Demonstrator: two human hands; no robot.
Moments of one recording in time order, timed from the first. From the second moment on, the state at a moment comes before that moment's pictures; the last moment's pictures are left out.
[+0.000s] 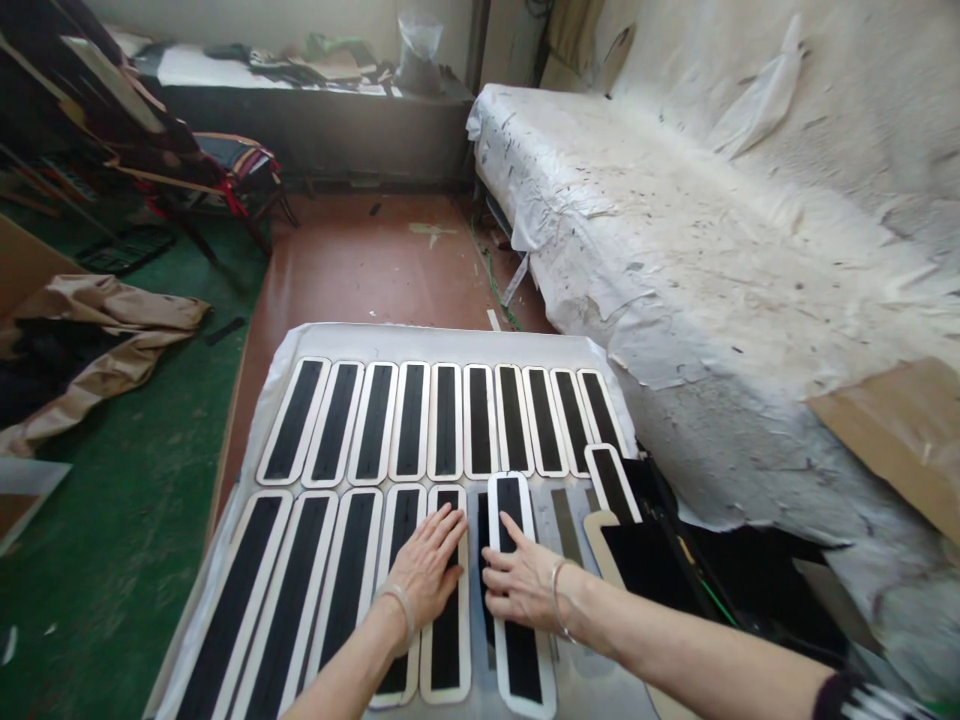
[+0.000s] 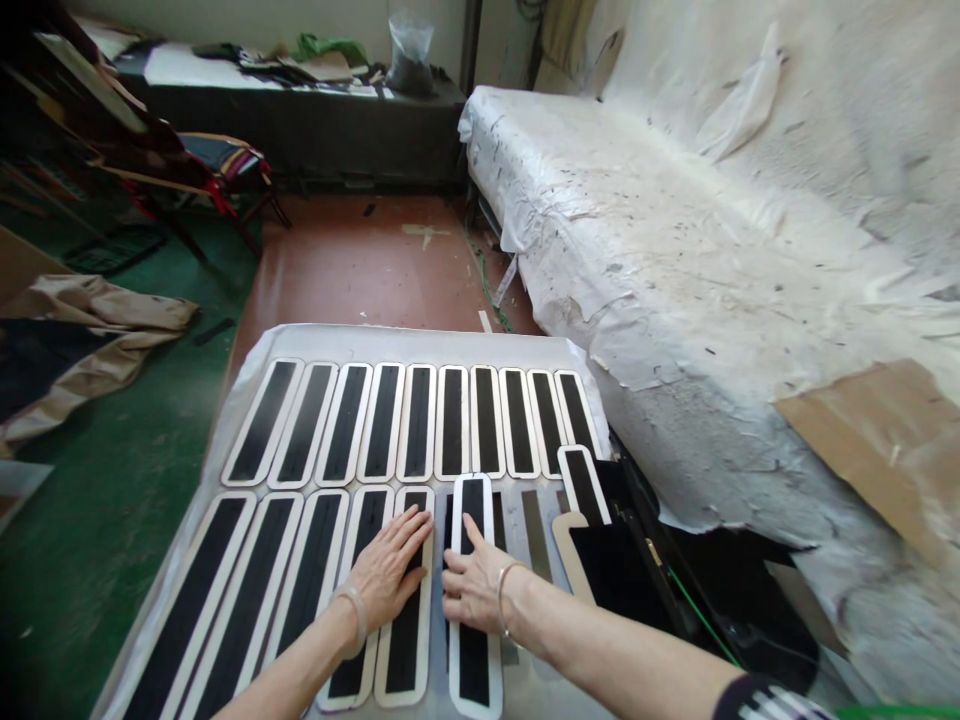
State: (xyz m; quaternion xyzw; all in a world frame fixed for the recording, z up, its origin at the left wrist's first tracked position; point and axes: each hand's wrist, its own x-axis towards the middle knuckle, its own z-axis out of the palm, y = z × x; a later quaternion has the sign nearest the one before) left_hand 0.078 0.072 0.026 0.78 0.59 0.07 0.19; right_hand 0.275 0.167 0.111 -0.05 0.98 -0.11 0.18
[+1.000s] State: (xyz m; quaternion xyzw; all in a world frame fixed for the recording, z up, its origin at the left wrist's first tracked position) left_hand 0.094 0.073 0.015 0.75 0.64 0.08 0.13; right_hand 0.305 0.073 0.027 0.54 0.80 -0.26 -0.08
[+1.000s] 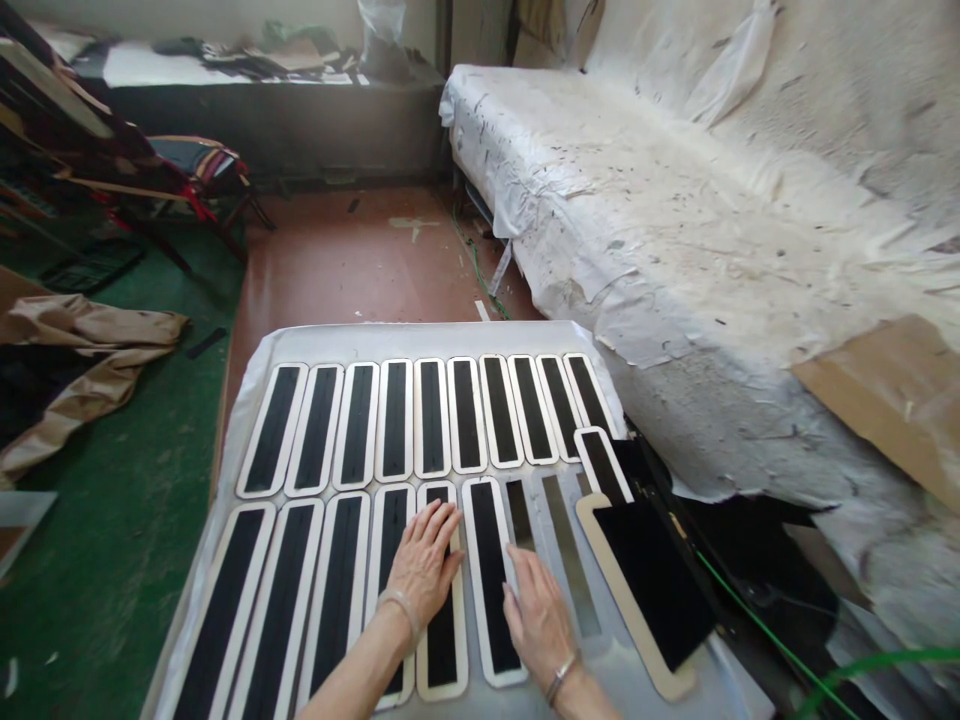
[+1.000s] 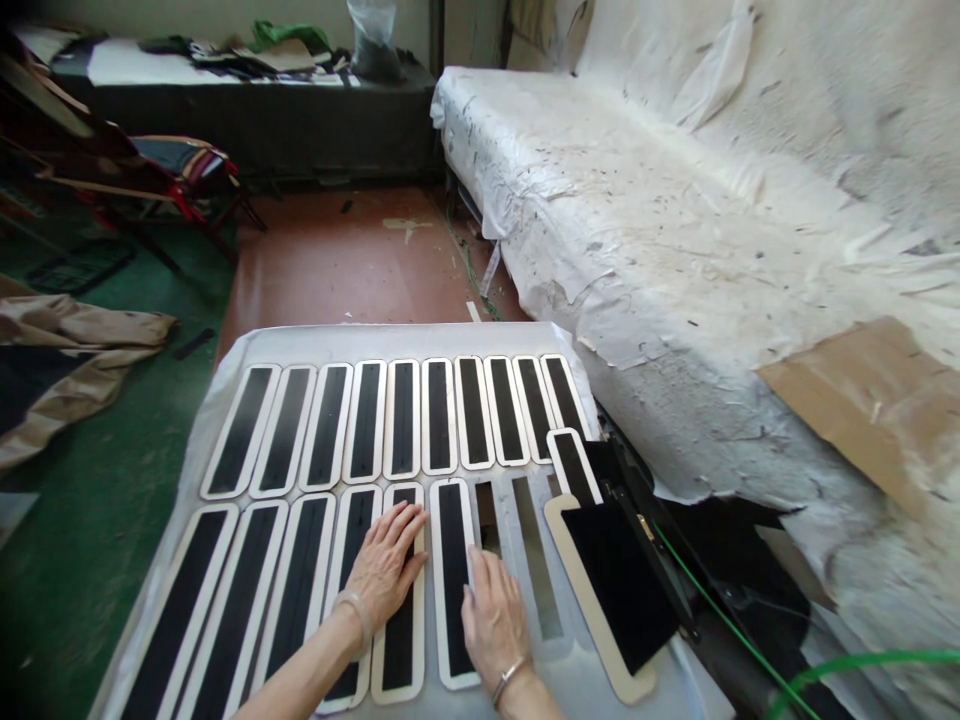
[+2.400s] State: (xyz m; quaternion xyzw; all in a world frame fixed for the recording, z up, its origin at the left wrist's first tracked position) left_hand 0.114 0.070 -0.005 0.85 0.52 0.09 -0.04; right_hand 0.459 0.078 0.010 0.74 0.66 -0.10 0.06
